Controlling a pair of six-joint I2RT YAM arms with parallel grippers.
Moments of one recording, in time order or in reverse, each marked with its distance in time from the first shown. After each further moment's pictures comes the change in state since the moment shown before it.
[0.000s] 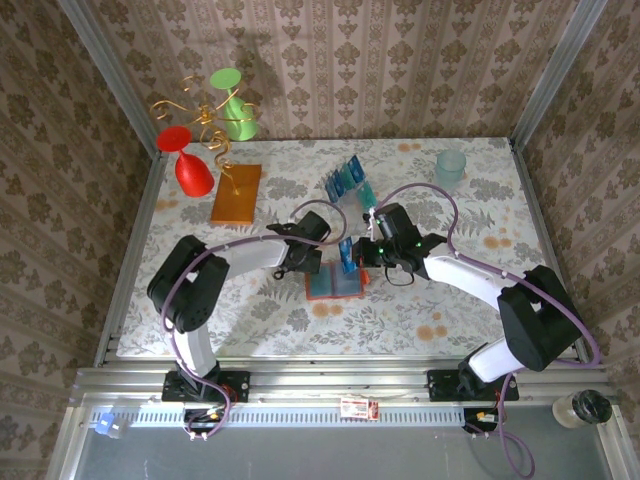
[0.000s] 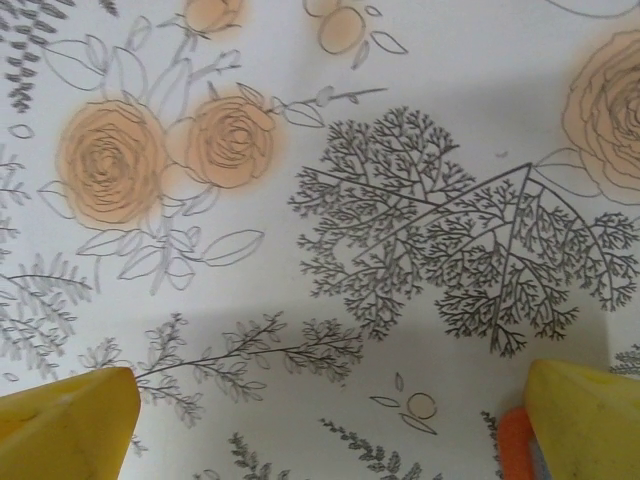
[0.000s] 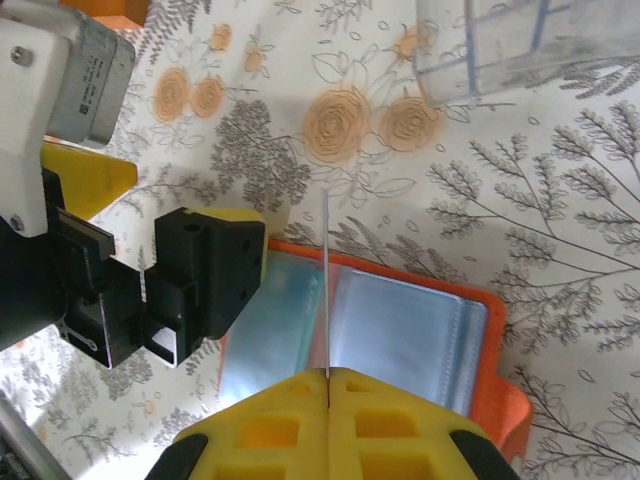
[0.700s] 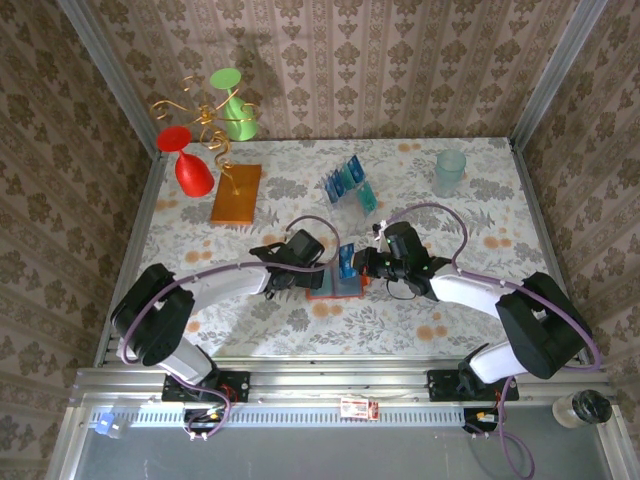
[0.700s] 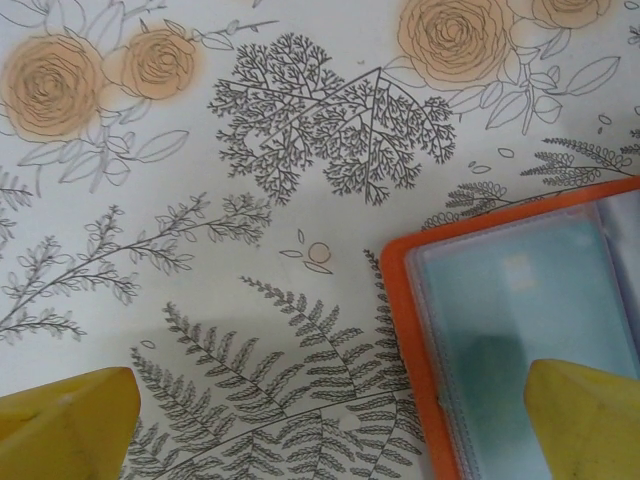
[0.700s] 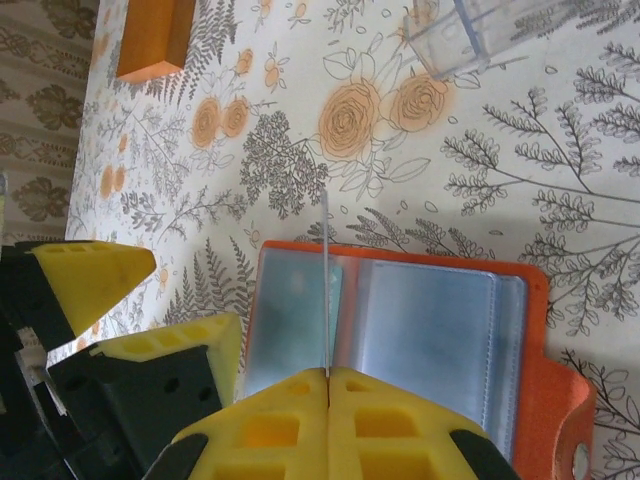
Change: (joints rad) left arm -0.101 -0.248 -0.236 0.143 0.080 -0.053; right arm -0.002 -0.048 -0.241 0.344 -0.032 0.190
